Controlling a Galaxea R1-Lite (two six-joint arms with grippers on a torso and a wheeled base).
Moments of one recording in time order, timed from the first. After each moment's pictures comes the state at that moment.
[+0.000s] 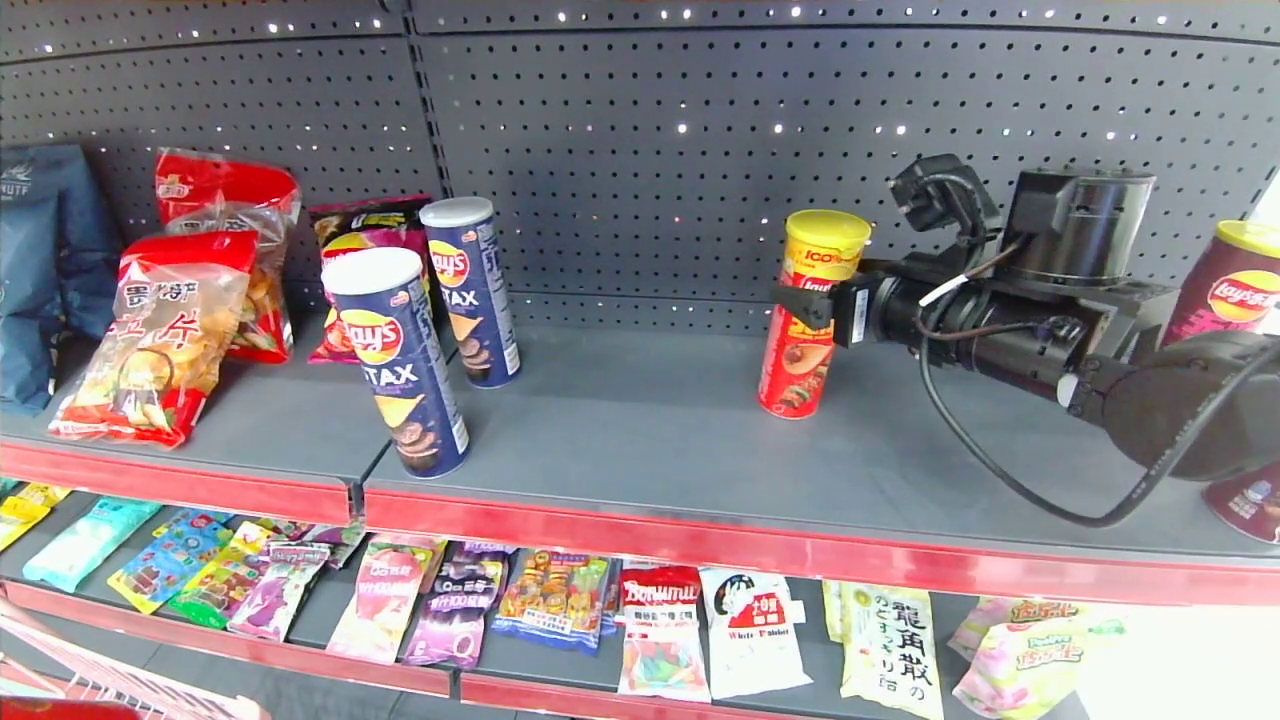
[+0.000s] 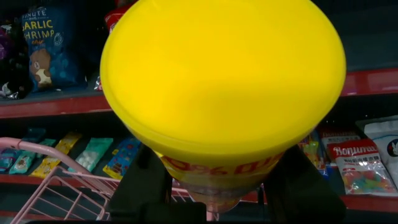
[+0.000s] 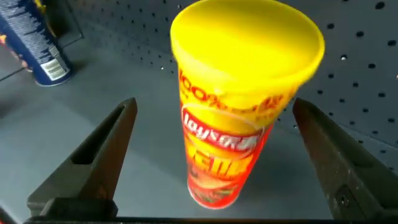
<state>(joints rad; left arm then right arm) 0.10 0.10 -0.26 0.10 -0.03 0.22 0.41 1.79 -1.07 -0.61 0.00 -0.08</state>
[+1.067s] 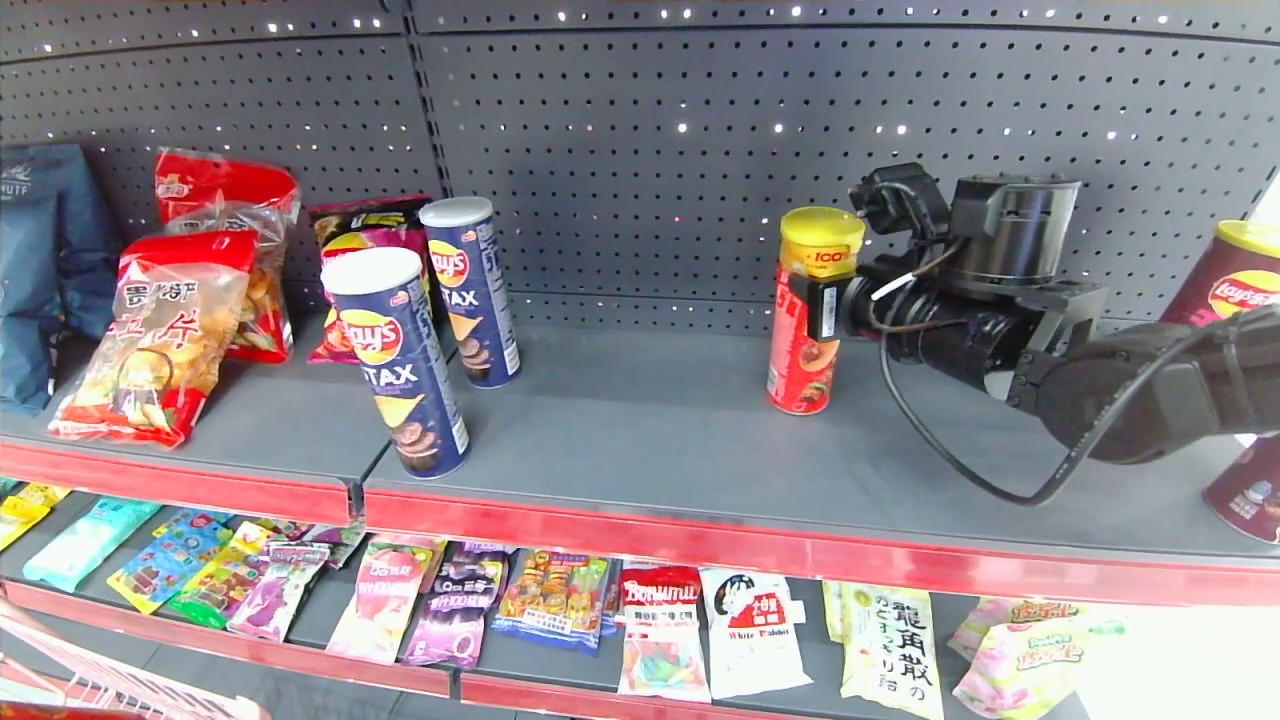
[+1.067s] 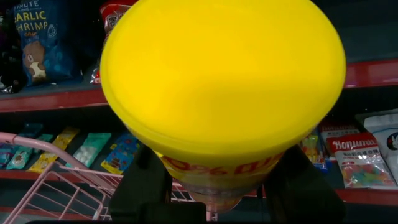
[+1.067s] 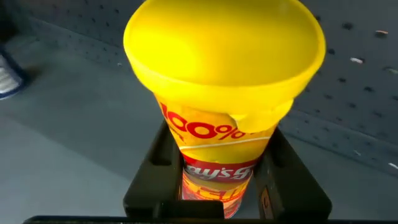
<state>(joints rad) 0.10 0.10 -0.23 0.10 -0.03 0.22 0.45 1.86 -1.14 -0.59 -0.18 -0.09</state>
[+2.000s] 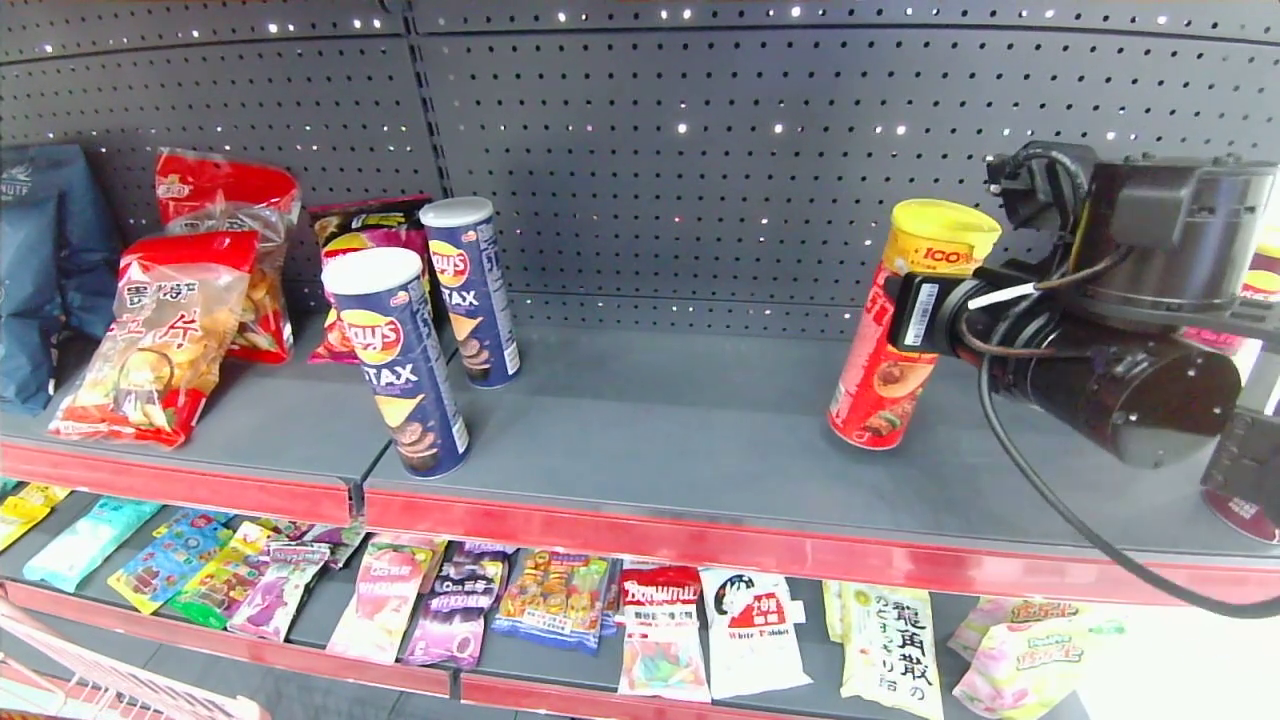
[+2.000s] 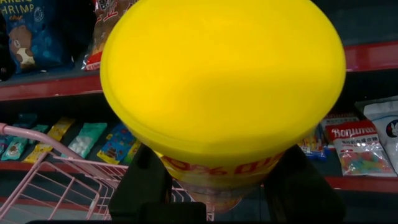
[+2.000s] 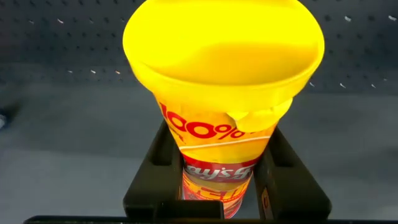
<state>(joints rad) 0.10 0.10 -0.18 0.10 -0.03 0.22 0.57 1.60 -0.94 -0.50 -0.58 0.13</state>
